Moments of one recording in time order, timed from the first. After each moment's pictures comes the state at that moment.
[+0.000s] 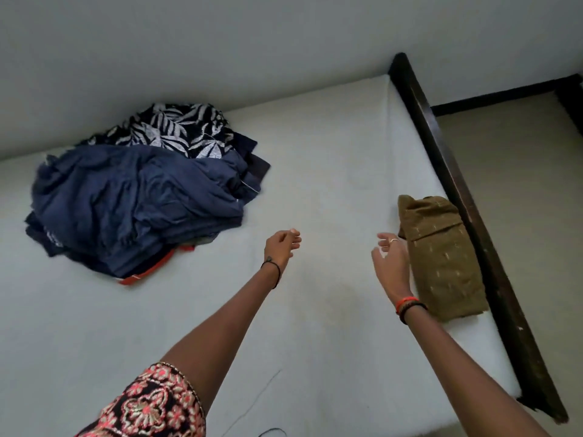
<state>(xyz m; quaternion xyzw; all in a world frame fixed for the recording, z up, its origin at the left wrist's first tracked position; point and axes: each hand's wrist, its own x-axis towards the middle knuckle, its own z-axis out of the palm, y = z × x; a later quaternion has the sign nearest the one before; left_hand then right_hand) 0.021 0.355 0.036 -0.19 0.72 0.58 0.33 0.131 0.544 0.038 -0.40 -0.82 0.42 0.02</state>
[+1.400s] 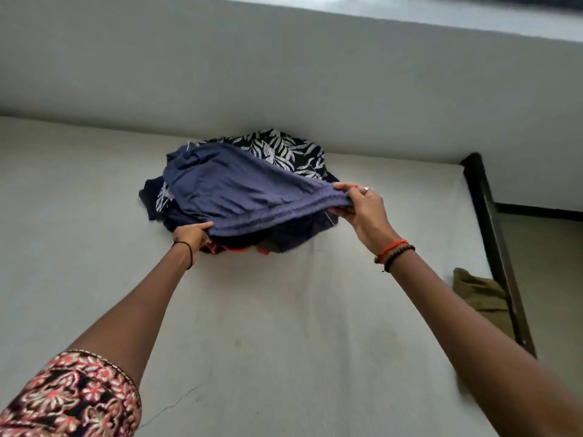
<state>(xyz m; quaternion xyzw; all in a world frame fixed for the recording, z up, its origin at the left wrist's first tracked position) -0.061 0.017 0.113 -0.36 0.73 0.56 0.16 -0.054 0.338 0.215 -0.21 -0.62 0.76 -0.06</state>
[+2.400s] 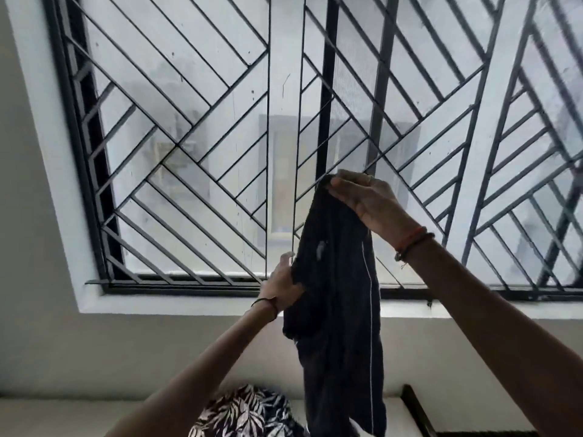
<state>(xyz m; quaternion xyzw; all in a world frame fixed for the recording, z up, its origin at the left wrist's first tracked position) -0.062 0.218 0.678 0.20 0.87 0.45 -0.09 -0.015 0.391 0.842 0.18 -0.54 0.81 0.14</state>
